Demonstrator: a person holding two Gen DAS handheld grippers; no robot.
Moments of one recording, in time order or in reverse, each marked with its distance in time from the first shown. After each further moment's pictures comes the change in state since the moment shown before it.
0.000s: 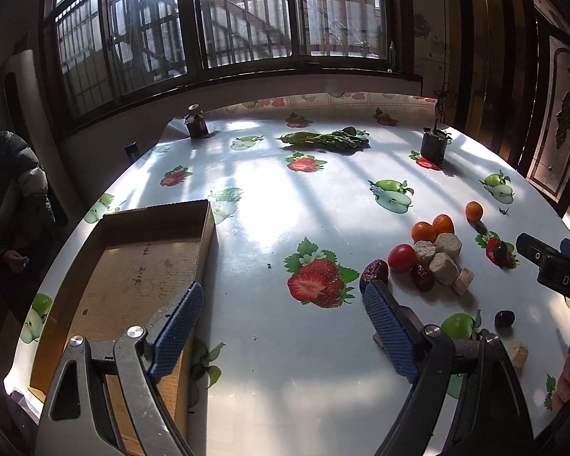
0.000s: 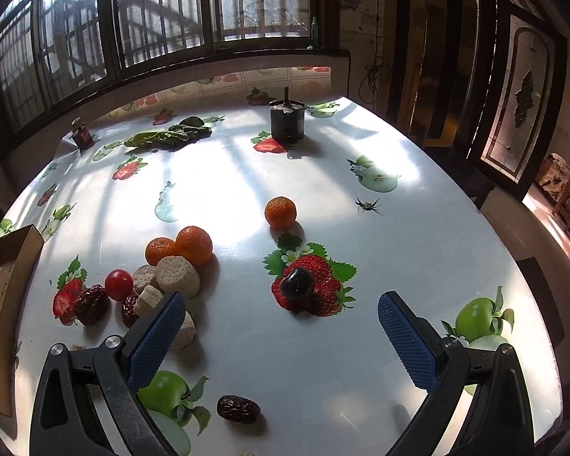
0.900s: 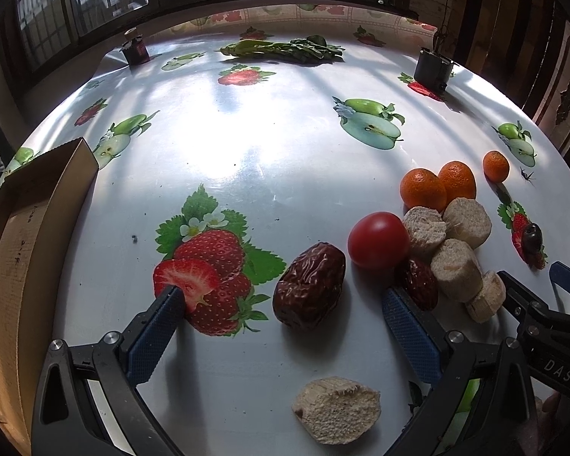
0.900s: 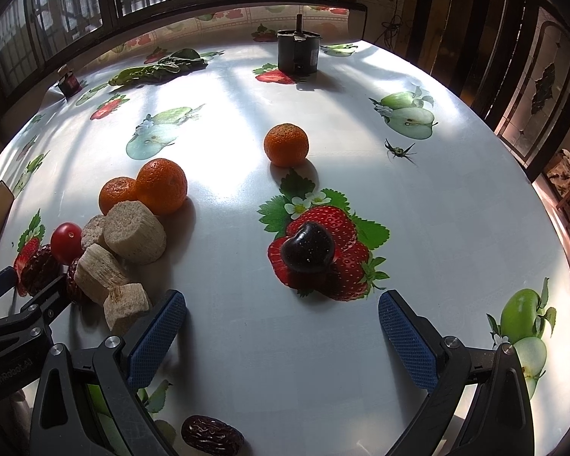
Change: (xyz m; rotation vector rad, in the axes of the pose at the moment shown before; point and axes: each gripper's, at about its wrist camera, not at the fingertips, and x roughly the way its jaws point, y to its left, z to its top) left arm 0.129 -0.066 0.003 -0.016 0.286 -0.096; right arm 0.088 0.007 -0.011 -0.075 0.259 -0.021
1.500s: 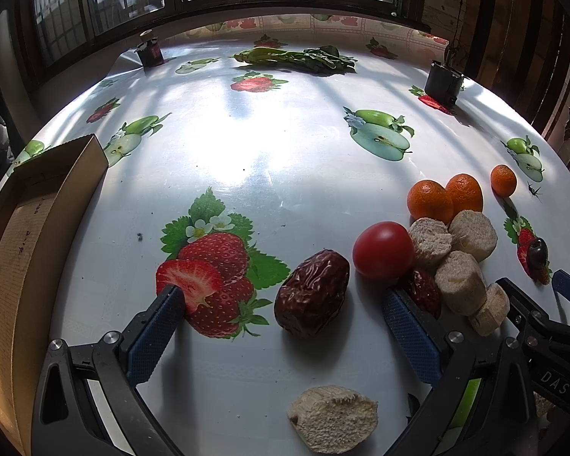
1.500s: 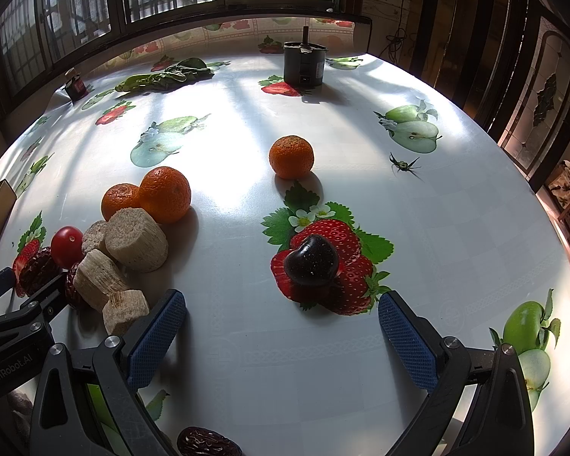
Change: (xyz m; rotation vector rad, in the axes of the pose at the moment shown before) left arm -0.003 0.001 -0.005 -0.047 -0.051 0.028; right arm 0.001 0.001 -0.001 -0.020 -0.056 0.008
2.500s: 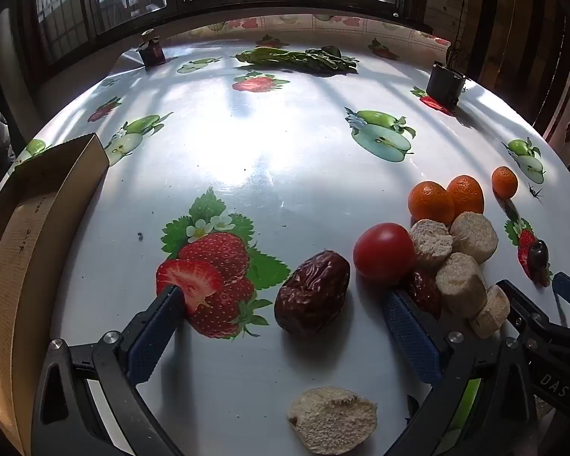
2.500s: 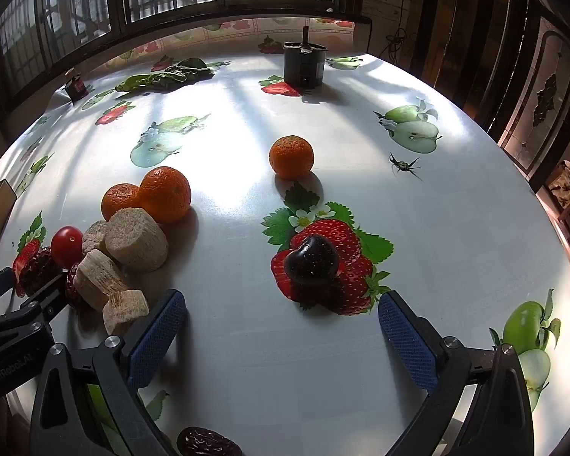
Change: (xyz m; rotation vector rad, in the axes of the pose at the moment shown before) left arm 0.000 -0.001 0.000 -0.009 -0.002 0.007; right arm 0.000 0.000 0.000 -0.001 -0.001 -0.002
